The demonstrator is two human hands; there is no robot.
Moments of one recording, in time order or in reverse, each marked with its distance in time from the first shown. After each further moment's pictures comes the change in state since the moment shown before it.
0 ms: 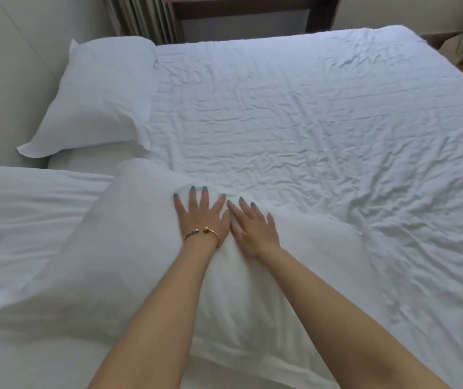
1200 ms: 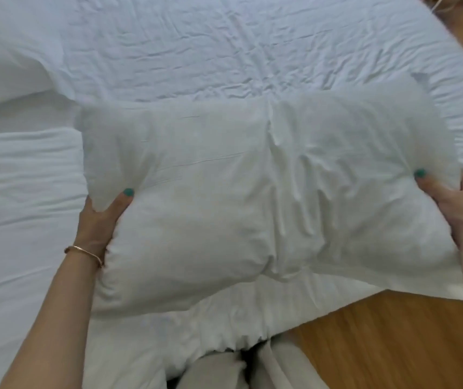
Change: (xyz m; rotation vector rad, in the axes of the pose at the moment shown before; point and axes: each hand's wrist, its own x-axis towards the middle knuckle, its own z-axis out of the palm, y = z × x) left_hand -0.113 -0.079 0.025 -1.467 0.054 -0.290; right_hand -0.291 0.230 -0.146 0.741 0.802 0.730
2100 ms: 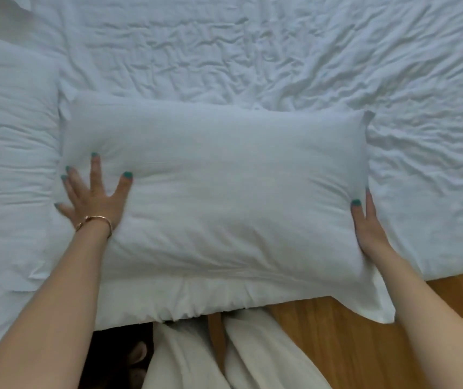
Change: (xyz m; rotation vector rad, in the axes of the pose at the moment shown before) left_hand -0.041 -0.087 0.146 0.930 0.187 -0.233; right_hand 0.114 0.157 0.023 -0.506 -0.509 0.100
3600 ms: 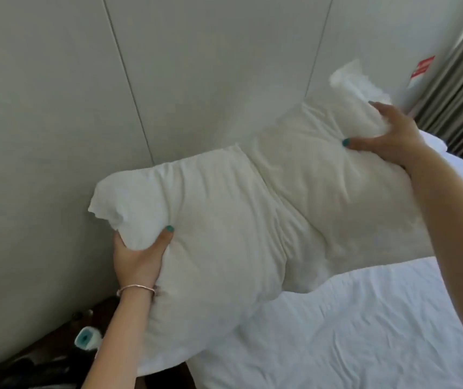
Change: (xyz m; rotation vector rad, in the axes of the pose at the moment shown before) left_hand -0.143 -0.408 -0.270 -1.352 1.154 -0.631; right_hand -0.426 -0.692 0.309 -0.235 -0.303 -1.463
